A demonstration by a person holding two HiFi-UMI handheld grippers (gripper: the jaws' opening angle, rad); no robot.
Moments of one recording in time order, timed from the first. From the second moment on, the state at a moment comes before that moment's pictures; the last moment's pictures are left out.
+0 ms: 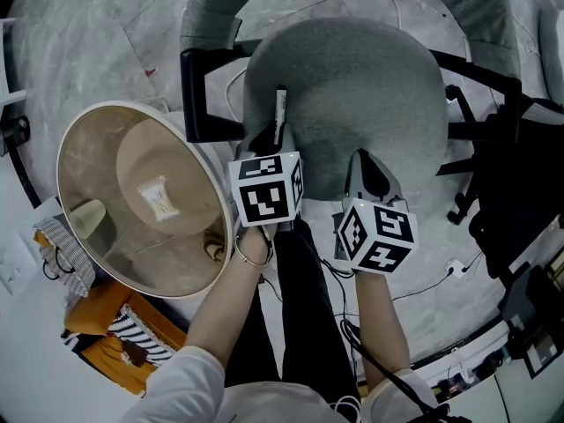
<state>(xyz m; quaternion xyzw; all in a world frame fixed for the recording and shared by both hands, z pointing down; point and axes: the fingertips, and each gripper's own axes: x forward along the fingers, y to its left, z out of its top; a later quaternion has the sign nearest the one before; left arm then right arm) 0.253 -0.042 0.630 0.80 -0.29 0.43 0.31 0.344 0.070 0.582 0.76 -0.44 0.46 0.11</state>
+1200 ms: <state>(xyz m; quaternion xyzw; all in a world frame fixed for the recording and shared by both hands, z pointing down) 0.163 -0.017 0.579 0.81 -0.29 0.38 0.33 0.261 0.047 0.565 0.74 -0.50 0.44 0.13</state>
